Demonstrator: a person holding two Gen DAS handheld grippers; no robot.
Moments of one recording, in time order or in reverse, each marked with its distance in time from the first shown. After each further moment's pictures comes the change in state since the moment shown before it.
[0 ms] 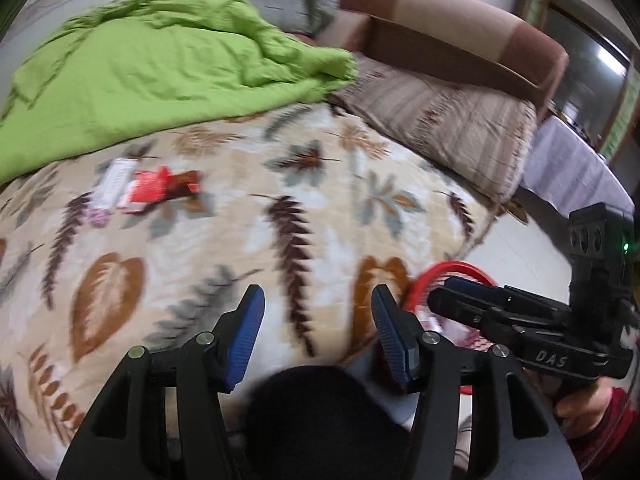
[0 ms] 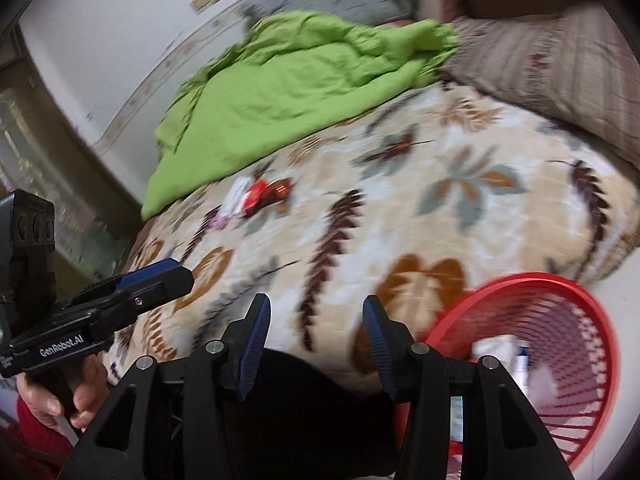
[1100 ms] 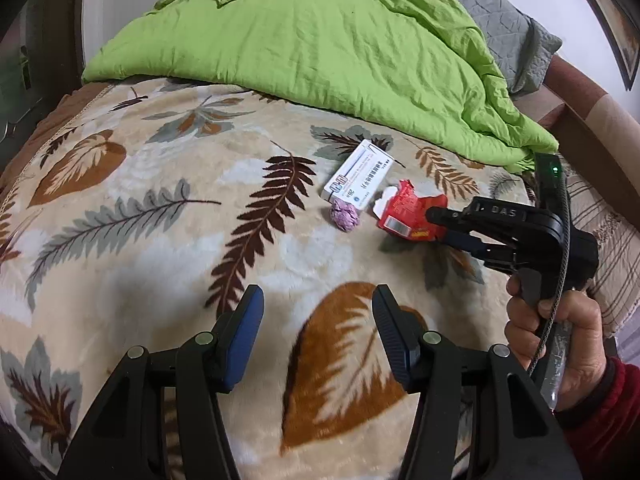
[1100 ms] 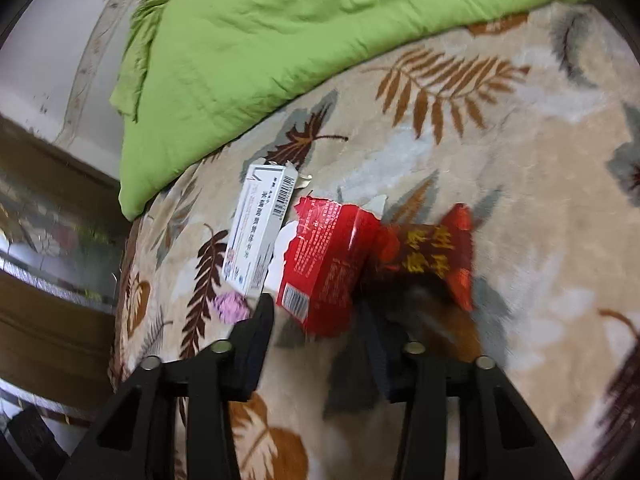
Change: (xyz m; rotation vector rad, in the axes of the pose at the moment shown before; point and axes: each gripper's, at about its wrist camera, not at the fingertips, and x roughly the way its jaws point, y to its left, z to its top) left arm 0.026 0.275 0.007 -0.431 -0.030 0.284; right arm 0.354 0.092 0.152 0.136 0.298 0.100
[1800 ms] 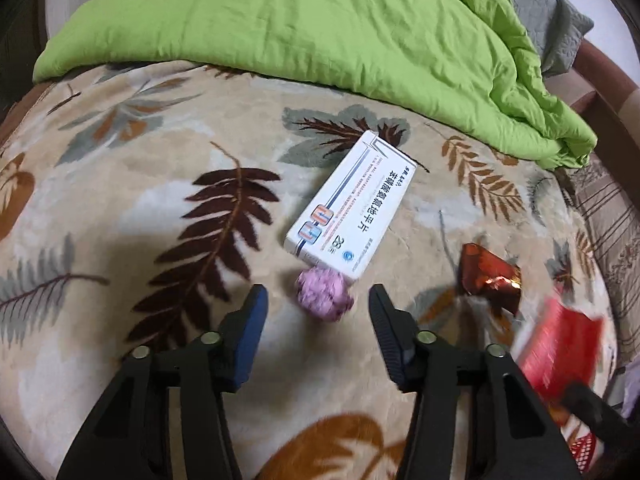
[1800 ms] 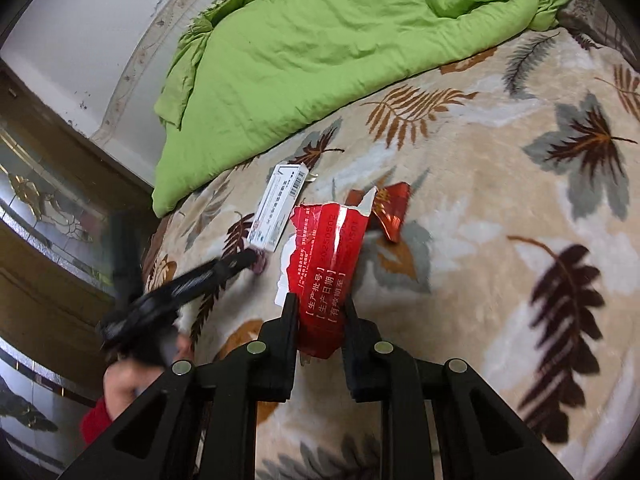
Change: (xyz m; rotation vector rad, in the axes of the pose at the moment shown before) left arm 0.130 -0.031 0.060 0.019 0.097 0.023; right arm -0.095 -0.018 -0.077 -0.094 -0.138 0.046
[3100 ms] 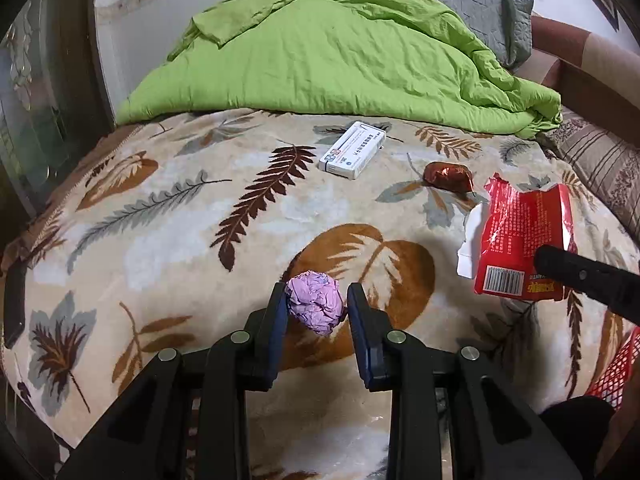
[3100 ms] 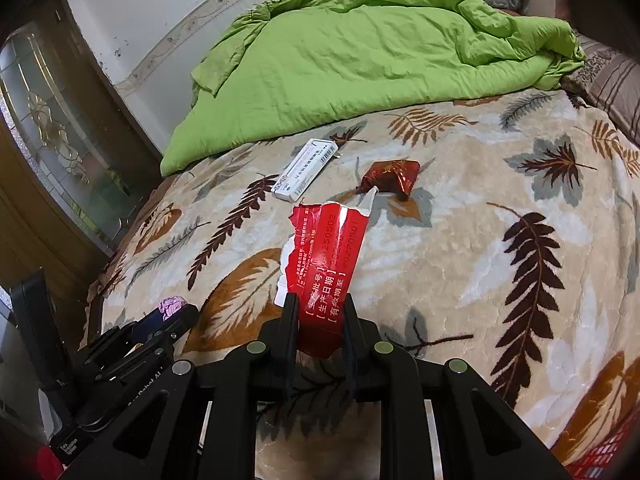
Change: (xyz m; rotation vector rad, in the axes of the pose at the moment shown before) left arm -0.132 -0.015 -0.167 0.123 -0.248 0.192; right arm -0.041 0.047 -0.083 -0.218 -0.071 -0.103
